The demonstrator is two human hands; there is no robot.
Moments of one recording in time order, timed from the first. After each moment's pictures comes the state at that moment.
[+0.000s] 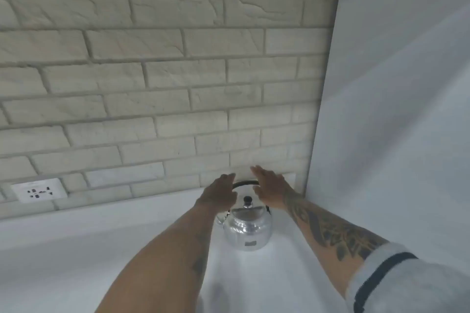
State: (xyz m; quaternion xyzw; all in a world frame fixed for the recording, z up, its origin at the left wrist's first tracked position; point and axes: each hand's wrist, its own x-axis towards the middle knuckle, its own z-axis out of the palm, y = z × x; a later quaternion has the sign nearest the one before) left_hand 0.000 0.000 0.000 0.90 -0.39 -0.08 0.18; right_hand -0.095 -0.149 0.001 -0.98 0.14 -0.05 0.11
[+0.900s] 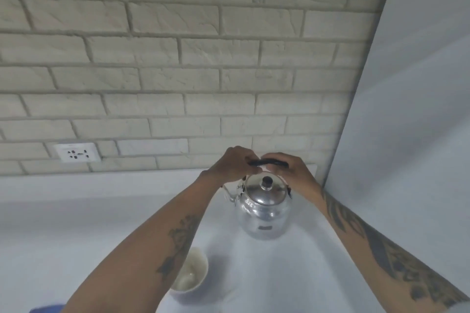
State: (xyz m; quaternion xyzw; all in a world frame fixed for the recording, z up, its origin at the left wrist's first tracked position) left_hand -0.013 0.040 0.048 0.83 -0.40 -0.11 0.38; right_hand -0.119 -0.124 0.020 -0.85 0.06 -0.19 0.49
